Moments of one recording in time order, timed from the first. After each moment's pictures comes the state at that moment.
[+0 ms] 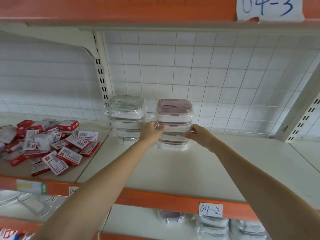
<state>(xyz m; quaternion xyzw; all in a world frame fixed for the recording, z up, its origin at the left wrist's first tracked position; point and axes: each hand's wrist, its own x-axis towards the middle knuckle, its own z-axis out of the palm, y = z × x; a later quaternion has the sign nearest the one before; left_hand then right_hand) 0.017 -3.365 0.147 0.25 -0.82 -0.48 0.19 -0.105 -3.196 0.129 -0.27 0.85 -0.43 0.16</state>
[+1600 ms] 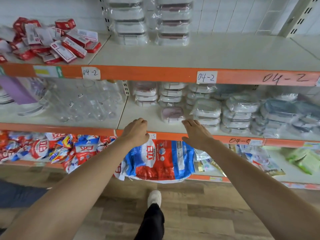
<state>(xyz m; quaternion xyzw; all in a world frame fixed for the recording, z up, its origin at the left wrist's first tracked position) 0.285 -3.274 -0.054 0.15 -0.98 -0.06 -0.09 0.183 -3.070 -0.054 -0.39 0.91 -0.03 0.12</state>
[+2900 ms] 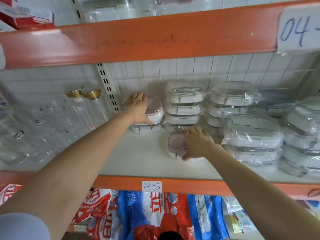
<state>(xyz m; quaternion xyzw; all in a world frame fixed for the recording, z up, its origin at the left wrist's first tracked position) 0.034 -3.433 -0.161 0.14 -0.99 0.09 0.03 0.006 -3.211 -0.216 -0.36 0.93 0.05 0.09</state>
